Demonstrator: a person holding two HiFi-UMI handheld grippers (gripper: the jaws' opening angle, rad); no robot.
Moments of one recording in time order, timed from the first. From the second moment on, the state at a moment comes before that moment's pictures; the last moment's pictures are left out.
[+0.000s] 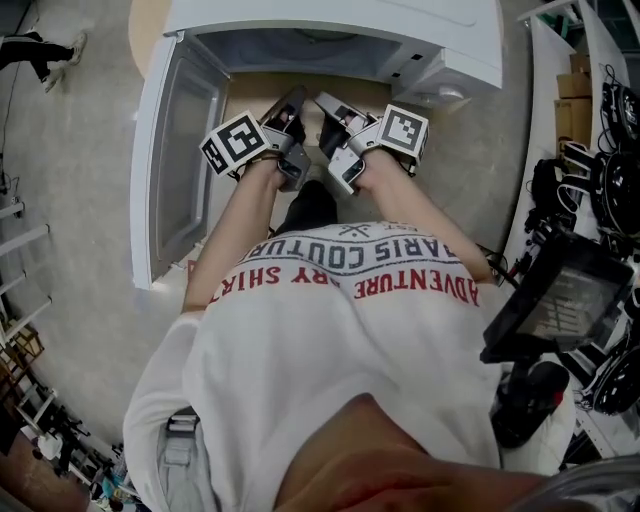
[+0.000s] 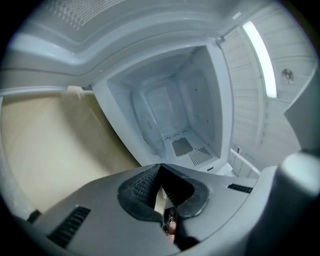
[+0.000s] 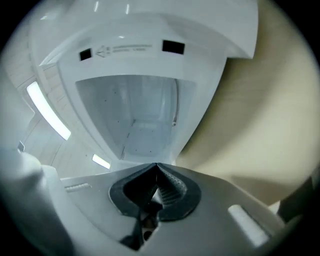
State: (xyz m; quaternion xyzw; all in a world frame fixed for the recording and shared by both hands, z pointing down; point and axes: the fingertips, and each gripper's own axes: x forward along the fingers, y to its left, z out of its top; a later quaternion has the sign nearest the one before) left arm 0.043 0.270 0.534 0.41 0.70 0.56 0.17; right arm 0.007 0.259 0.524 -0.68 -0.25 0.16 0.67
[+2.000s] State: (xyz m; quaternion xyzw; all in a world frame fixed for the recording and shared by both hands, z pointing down) left arm 0.084 -0.482 0.340 0.29 0.94 0.16 -0.08; right arm 0.051 -0.485 0.334 -0.94 -0.28 -0.09 0.19
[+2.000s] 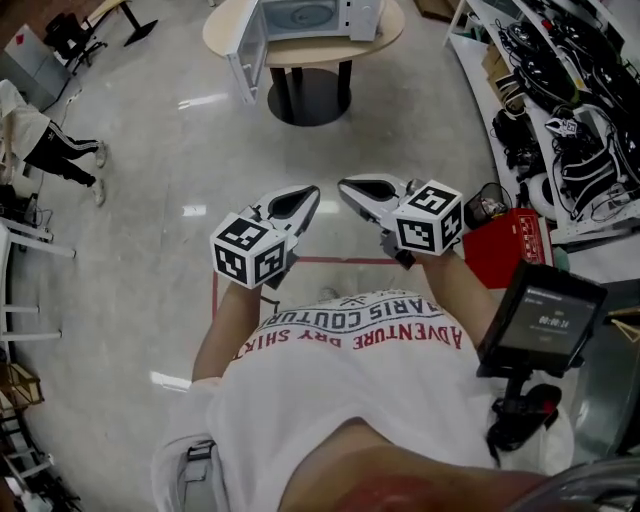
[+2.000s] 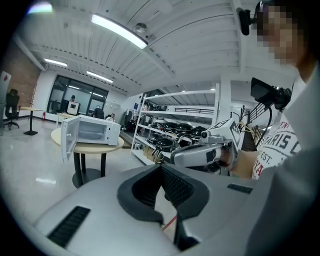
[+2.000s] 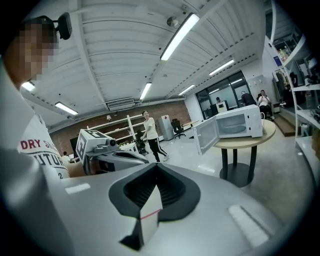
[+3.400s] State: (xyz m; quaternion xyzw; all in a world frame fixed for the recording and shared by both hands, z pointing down) left arm 0.006 -0.798 0.256 0.29 0.95 0.09 -0.10; right arm -0.016 -0.804 0.251 -0.95 -0.27 -0.06 0.12
